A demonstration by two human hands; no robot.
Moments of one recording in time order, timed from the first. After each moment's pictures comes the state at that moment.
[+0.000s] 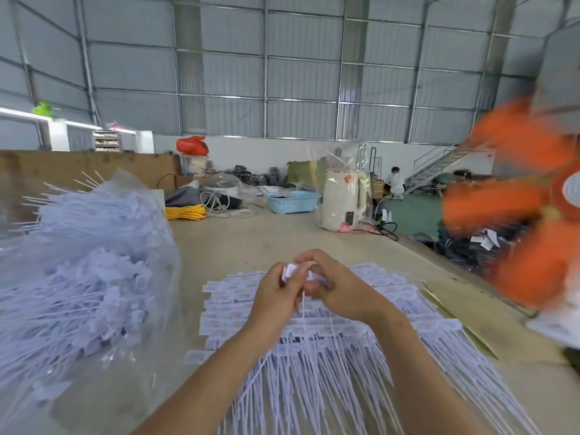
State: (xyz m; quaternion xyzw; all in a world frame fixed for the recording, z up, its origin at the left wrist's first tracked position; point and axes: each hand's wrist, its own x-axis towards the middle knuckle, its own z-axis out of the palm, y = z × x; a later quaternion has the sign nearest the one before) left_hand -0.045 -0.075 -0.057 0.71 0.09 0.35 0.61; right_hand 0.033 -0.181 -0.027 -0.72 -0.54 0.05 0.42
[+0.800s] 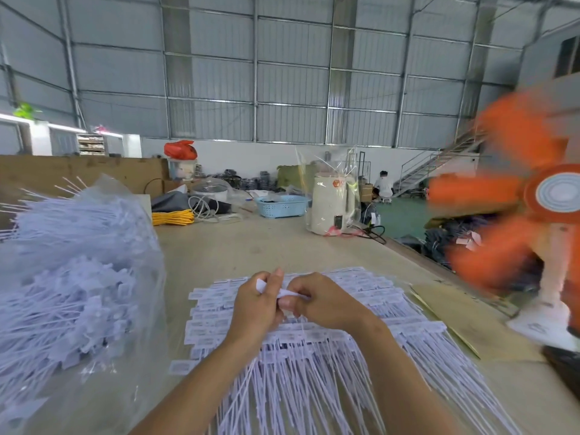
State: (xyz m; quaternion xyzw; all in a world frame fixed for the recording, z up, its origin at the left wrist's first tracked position) left_hand -0.048 -0.071 -0.059 0.70 0.14 0.37 0.60; right_hand 0.034 -0.175 -0.033 -0.75 -0.55 0.02 0.37
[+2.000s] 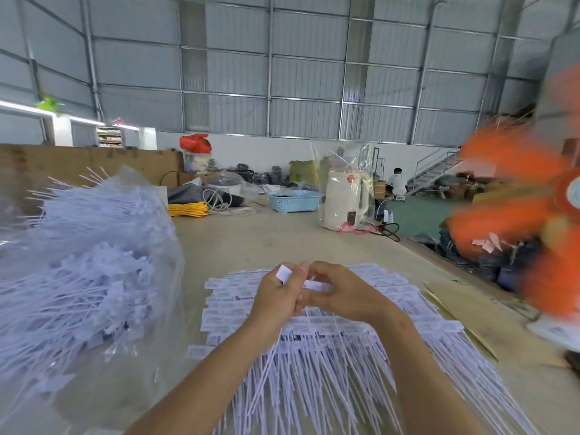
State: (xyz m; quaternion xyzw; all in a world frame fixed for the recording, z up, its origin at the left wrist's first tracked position) left_hand -0.051 -0.078 -0.053 0.67 0.11 0.31 0.66; right_hand 0.037 -0.183 -0.029 -0.77 -0.52 0.05 0.37
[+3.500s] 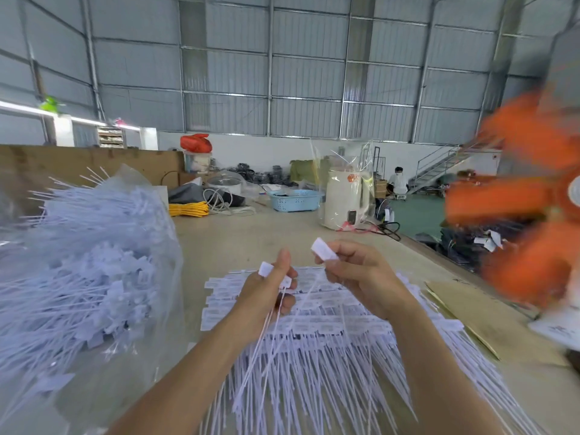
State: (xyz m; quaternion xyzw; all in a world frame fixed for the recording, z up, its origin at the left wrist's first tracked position) left_hand -0.059 -0.060 -0.043 0.61 0.12 0.23 0.74; right_hand 0.045 -0.202 -0.021 -0.55 -0.50 0.16 0.65
